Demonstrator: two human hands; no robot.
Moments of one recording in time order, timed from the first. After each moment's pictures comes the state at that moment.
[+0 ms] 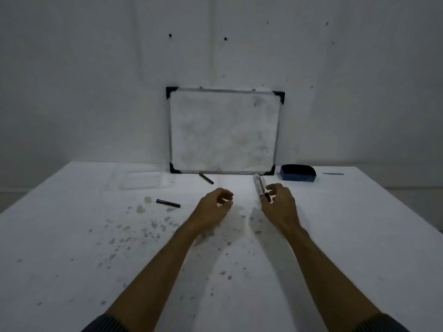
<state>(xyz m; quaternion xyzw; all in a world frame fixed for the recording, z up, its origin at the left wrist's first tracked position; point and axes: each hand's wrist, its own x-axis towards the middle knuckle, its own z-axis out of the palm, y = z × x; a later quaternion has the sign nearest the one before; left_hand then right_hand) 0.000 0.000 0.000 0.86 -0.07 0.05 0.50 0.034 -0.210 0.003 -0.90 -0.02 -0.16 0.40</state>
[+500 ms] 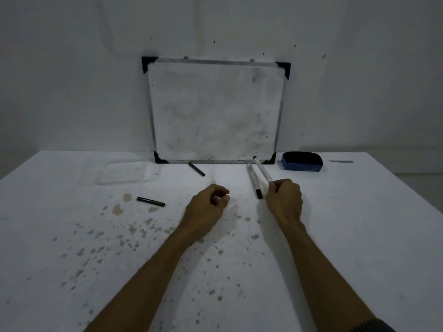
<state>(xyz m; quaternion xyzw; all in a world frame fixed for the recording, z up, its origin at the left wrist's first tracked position) 0.031 -0.009 -0.030 0.85 -0.02 0.08 0.52 0.087 -0.216 -0.018 -0.90 0.15 -0.16 0.37</state>
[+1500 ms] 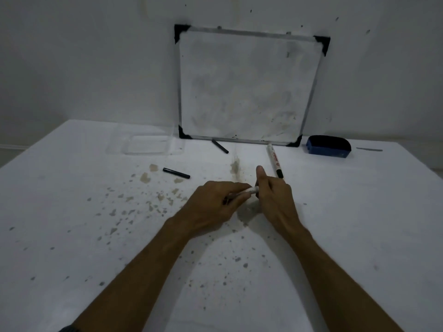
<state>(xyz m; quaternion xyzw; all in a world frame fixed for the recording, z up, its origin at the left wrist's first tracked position) -0.029 0.028 -0.022 0.90 -0.22 0.18 0.33 0.002 -0.144 -0.010 -0.85 -0.05 -0.08 0.51</state>
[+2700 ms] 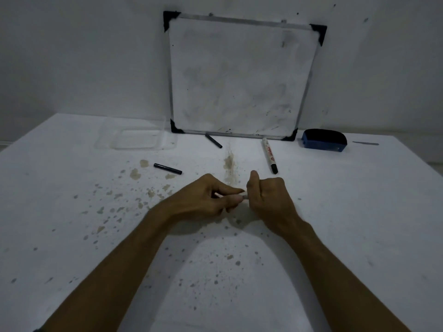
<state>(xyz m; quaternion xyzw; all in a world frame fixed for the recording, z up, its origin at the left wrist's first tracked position) -0.031 0.035 0.006 0.85 -0.19 -0.07 0.48 -0.003 -0.155 -0.010 -0.87 -0.23 -0.14 0.42</state>
